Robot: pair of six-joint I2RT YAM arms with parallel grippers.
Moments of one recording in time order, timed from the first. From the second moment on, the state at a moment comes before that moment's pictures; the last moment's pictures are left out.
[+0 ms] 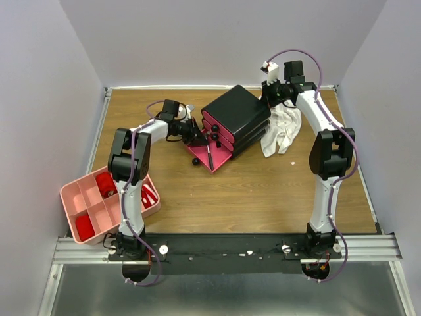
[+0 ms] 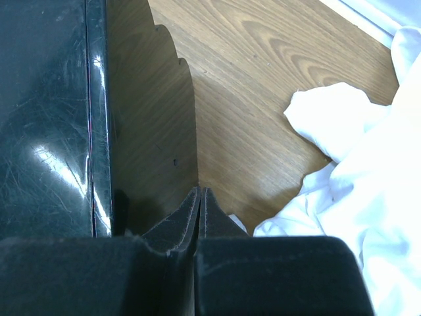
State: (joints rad) left arm -0.22 2.13 1.42 -0.21 0.84 -0.61; right arm 0.15 2.18 2.00 -0.58 -0.48 -0.30
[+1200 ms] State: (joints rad) left arm -0.05 1.78 1.34 -0.46 0.68 -0.28; right arm 0.16 2.18 2.00 -0.59 -0.46 -0.32
